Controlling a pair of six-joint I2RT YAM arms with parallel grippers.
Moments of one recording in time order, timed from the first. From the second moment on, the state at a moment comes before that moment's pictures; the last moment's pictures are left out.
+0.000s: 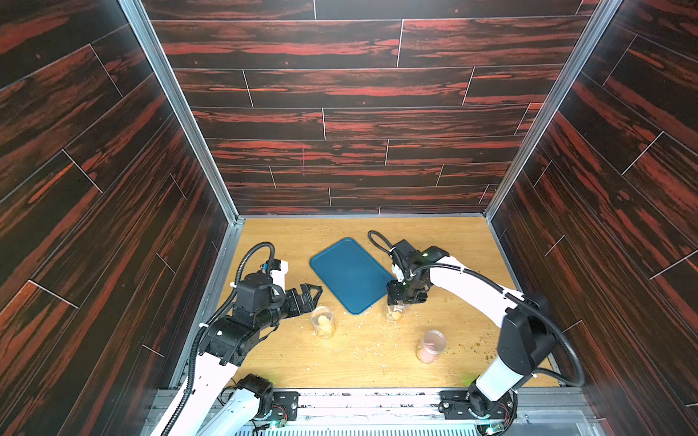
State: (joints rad) left arm -0.35 0.73 0.83 -0.64 0.30 -0.58; right arm 0.63 1.66 1.36 -1.09 -0.14 0.46
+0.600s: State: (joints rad) left arm -0.45 1.03 0.98 -0.56 0.44 0.04; right arm 0.55 1.59 1.62 -1.07 -0.55 0.48
